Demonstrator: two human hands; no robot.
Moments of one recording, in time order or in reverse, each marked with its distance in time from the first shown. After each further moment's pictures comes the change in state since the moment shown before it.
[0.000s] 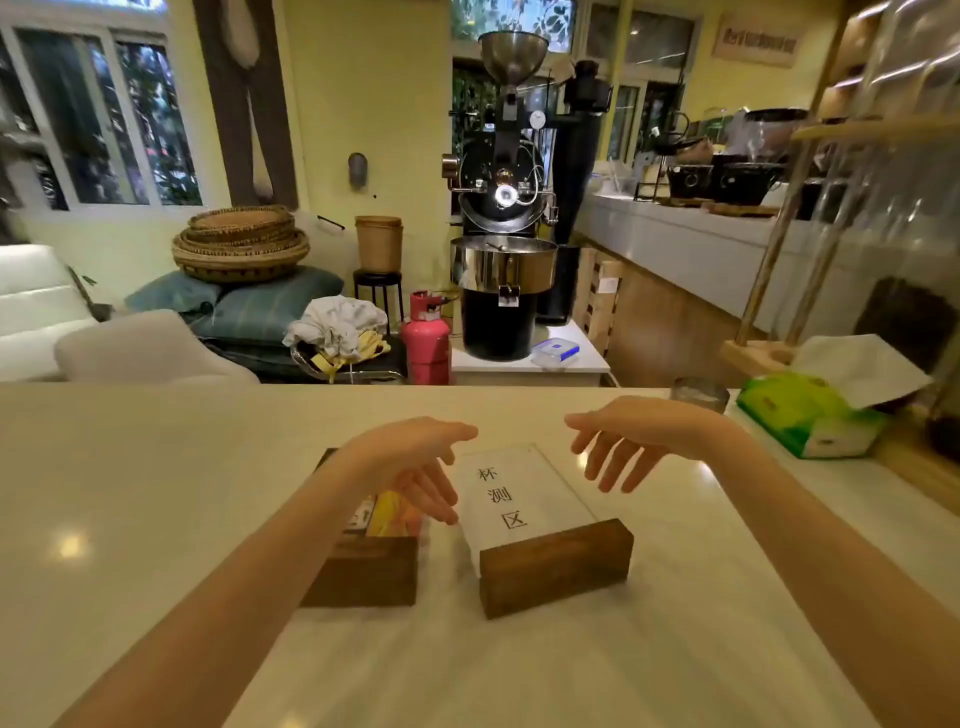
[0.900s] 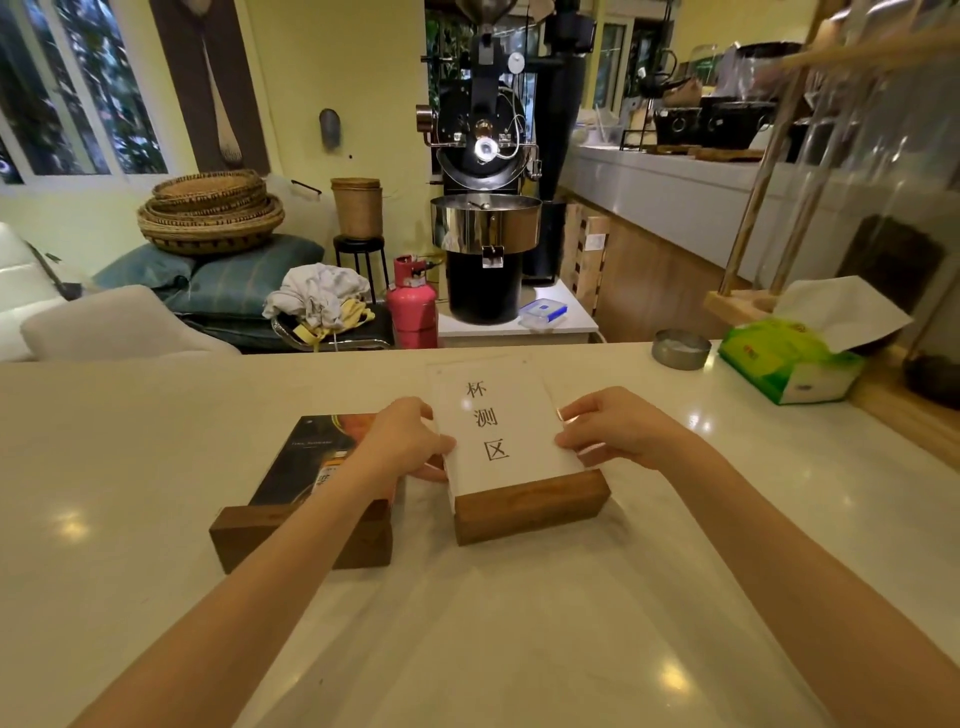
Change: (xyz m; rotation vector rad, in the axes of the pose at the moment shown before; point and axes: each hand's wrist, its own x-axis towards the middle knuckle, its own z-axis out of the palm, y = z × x) left_hand 0.029 -0.020 0.035 -0.017 0.286 0.181; right_hand 0.016 0.041 0.038 0.329 0.235 -0.045
